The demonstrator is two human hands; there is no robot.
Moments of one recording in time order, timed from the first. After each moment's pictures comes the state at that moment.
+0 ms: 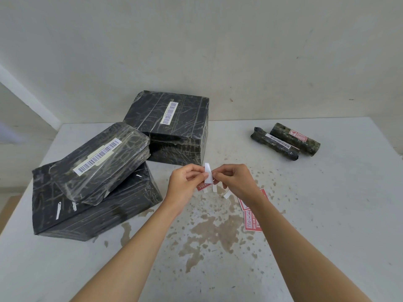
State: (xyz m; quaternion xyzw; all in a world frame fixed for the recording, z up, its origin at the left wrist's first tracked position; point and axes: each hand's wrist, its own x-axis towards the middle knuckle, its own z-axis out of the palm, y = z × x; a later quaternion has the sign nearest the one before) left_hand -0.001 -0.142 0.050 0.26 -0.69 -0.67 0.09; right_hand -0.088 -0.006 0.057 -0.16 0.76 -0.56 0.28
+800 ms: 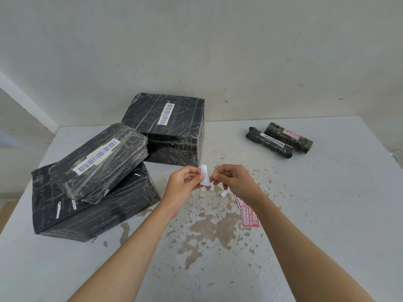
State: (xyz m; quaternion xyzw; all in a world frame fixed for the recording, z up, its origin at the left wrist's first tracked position) left_hand 0.008 -0.139 0.051 0.25 -0.65 -0.71 0.07; right_hand -0.087 0.005 0.052 -0.19 0.75 -0.56 0.30
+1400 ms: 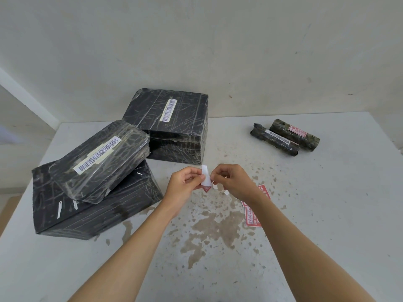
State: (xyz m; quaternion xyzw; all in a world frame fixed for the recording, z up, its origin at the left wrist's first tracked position) left_hand 0.007 -0.146 0.038 0.27 -0.66 -0.70 0.05; right_hand -0.087 -0.008 0.043 -0.24 0.79 -0.48 0.29
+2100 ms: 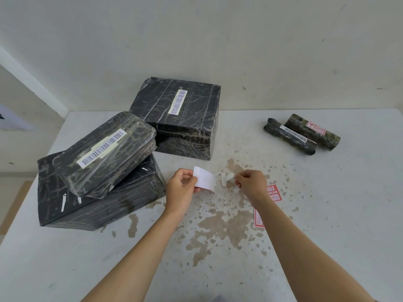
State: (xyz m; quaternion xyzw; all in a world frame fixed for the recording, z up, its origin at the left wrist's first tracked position) left_hand 0.019 -0.147 0.023 0.41 -0.67 -0.61 0.11; right_hand -0.101 -0.005 -0.008 0.04 0.85 -0.46 0.26
